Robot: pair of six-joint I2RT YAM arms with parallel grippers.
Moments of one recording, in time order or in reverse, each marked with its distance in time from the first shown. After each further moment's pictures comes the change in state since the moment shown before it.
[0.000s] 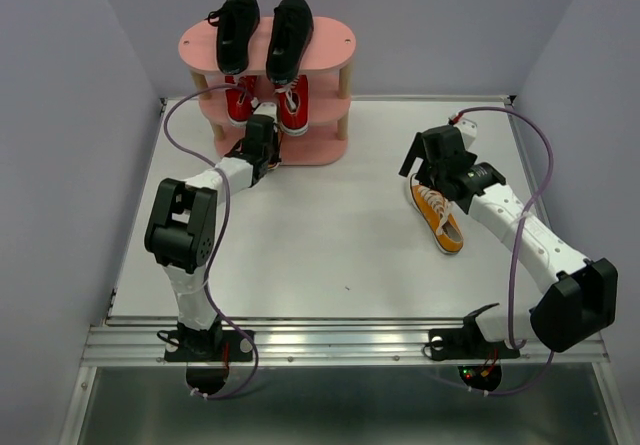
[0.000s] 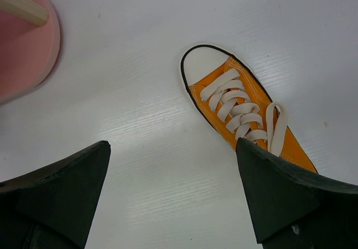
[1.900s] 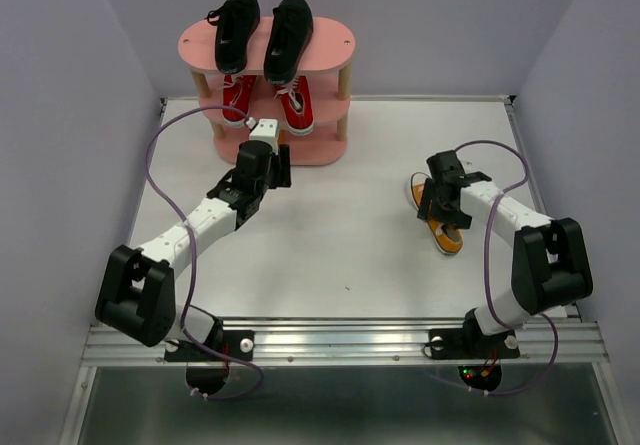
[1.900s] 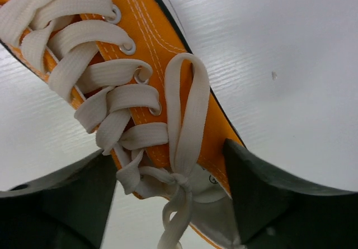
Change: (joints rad) left arm -0.145 -0.463 -0.293 -0.088 -0.029 -0.070; right arm -0.177 0.198 -0.196 -0.065 -0.140 -0.148
